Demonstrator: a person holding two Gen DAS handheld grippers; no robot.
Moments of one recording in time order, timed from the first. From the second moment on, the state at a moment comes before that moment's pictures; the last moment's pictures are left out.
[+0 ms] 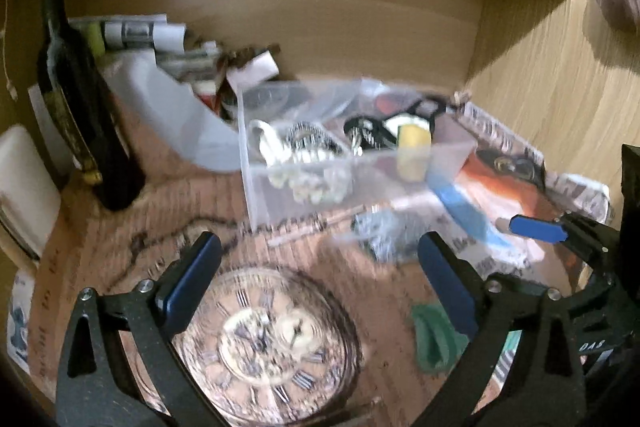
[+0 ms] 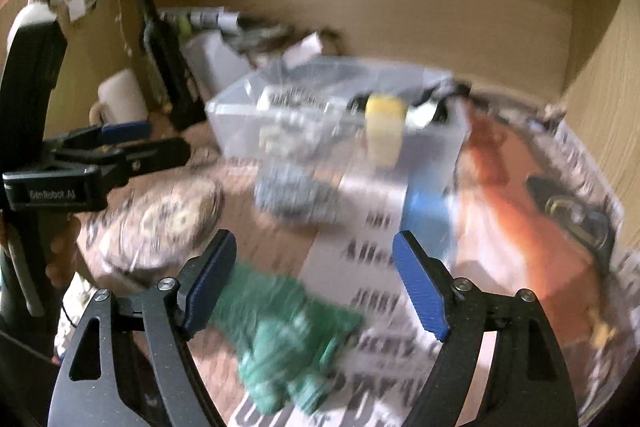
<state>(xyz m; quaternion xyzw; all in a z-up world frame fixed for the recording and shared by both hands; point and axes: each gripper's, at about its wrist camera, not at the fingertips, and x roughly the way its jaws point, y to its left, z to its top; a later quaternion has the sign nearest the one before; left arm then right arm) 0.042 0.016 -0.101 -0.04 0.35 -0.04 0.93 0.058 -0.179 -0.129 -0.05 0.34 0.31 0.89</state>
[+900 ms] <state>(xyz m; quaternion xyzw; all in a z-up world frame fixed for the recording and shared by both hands) 0.109 -0.042 -0.147 -0.01 0.42 -0.08 0.90 0.060 -0.245 -0.120 -0.02 0.32 0.25 0.92</state>
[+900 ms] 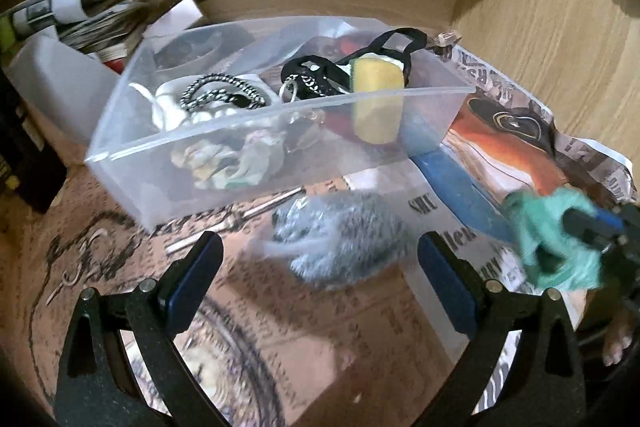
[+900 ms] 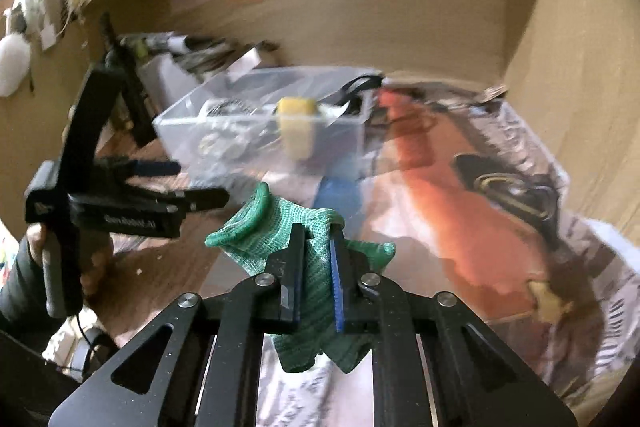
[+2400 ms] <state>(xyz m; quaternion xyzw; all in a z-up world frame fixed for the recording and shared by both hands) 0.147 0.020 -0.051 -0.04 0.30 -0.02 0.95 0.170 -0.161 -0.047 0.00 0.22 0.27 0.94</state>
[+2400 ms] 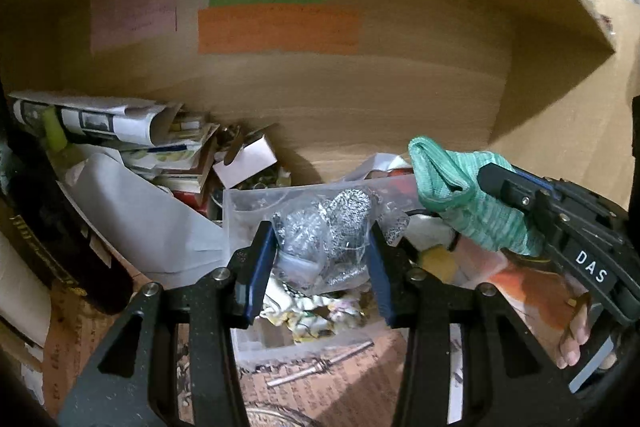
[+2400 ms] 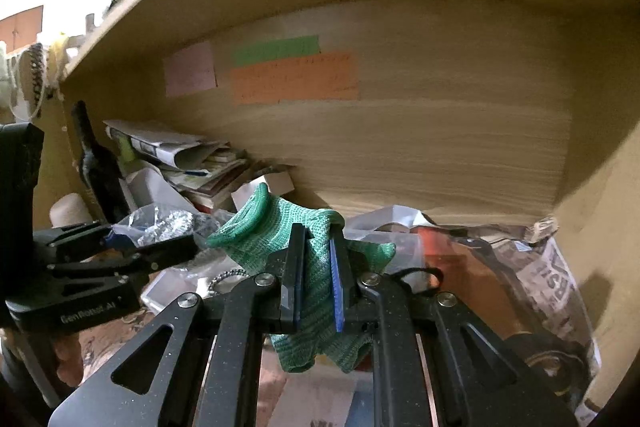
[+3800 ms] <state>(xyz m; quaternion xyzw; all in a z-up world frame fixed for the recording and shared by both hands) 0.094 0.031 -0.017 -0.05 0.21 0.00 0.98 0.132 -0.166 -0.017 -0.01 0.19 0.30 0.93</state>
